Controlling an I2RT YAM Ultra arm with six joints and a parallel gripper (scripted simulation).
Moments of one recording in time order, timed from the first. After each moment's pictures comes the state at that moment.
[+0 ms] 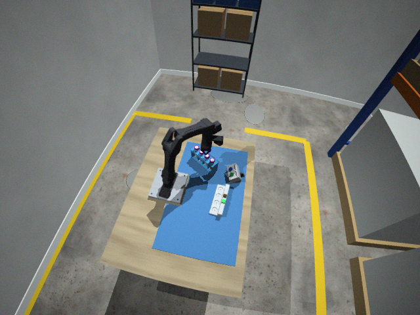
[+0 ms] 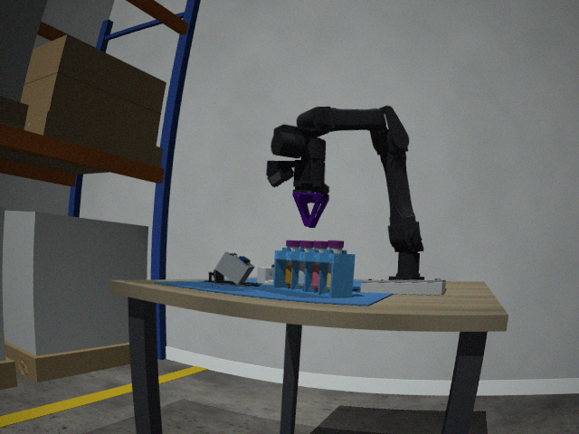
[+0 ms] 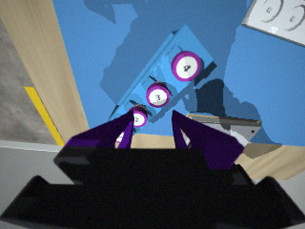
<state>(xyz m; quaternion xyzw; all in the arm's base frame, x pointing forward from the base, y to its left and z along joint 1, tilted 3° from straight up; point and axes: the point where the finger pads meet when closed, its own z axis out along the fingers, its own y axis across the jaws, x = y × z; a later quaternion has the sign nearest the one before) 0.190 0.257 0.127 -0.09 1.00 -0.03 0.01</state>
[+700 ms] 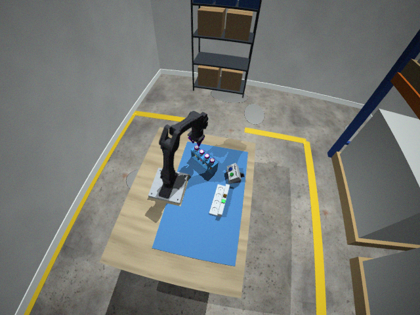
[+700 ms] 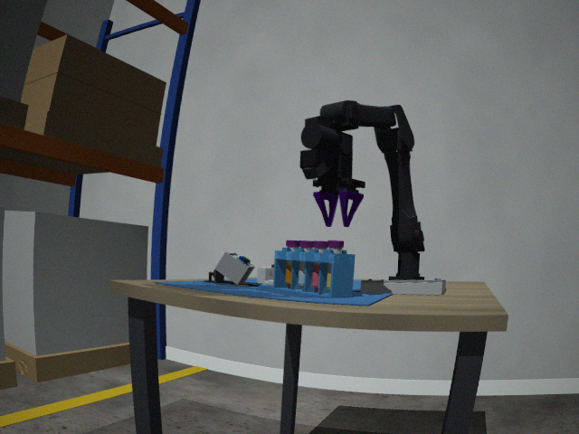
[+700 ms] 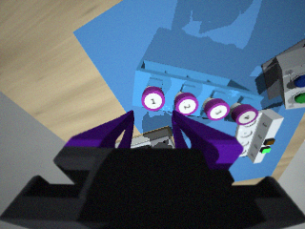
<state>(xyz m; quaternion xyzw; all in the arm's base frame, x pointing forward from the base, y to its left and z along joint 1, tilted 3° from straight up) 0.107 0.301 0.122 -0.59 0.81 -0.03 0.00</state>
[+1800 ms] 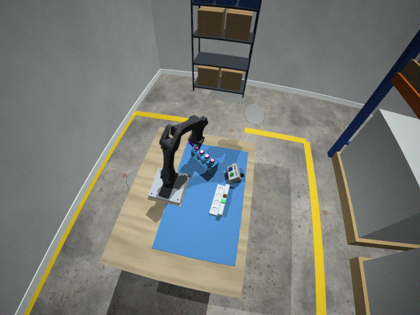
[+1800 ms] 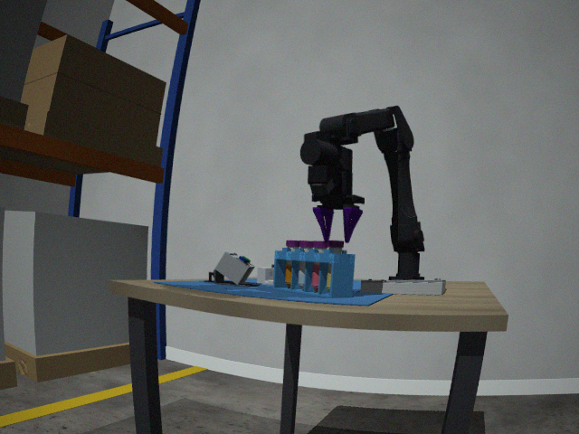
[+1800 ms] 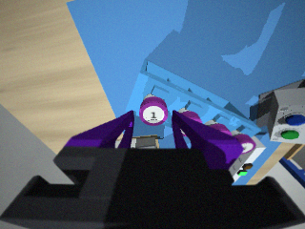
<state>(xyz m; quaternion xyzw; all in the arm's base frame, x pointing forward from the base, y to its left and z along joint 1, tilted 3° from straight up) 0.108 0.299 0.089 -0.68 0.73 -0.03 -0.01</state>
